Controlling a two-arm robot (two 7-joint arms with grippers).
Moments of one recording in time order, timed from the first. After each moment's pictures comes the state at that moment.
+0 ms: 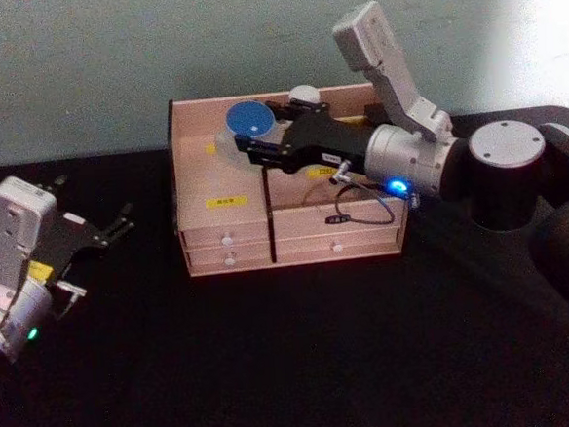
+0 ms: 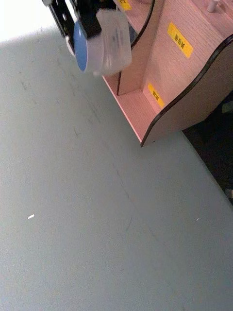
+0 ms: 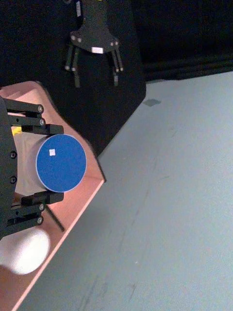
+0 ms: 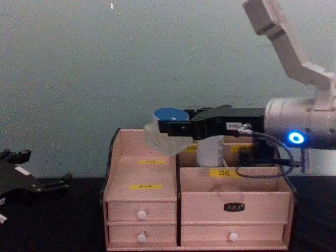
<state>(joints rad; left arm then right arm) -0.20 0.60 0.45 -1.41 -0.25 -0.12 0.03 0.62 0.29 -0.56 -1.22 0.36 0.16 0.52</state>
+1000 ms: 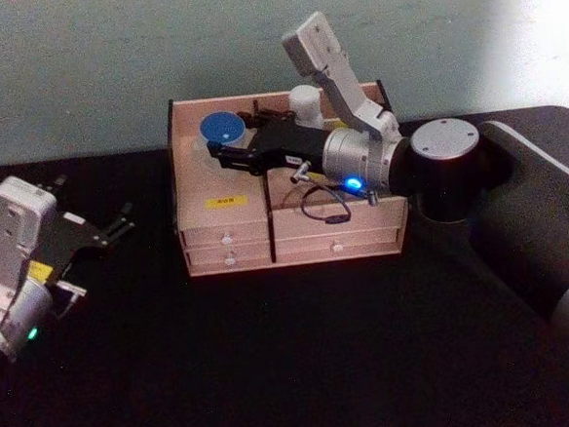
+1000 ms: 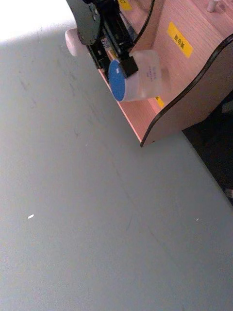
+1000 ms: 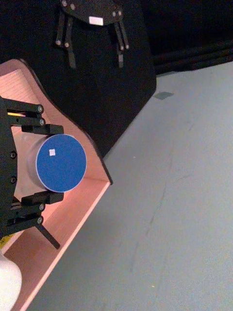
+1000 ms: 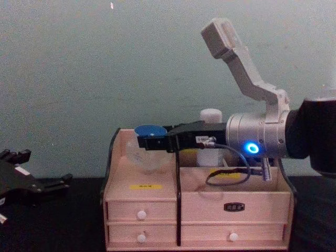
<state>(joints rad) -0.20 0.60 0.45 -1.41 -0.25 -0.12 0.03 0.75 0.13 -0.59 -0.90 0.30 0.10 0.54</state>
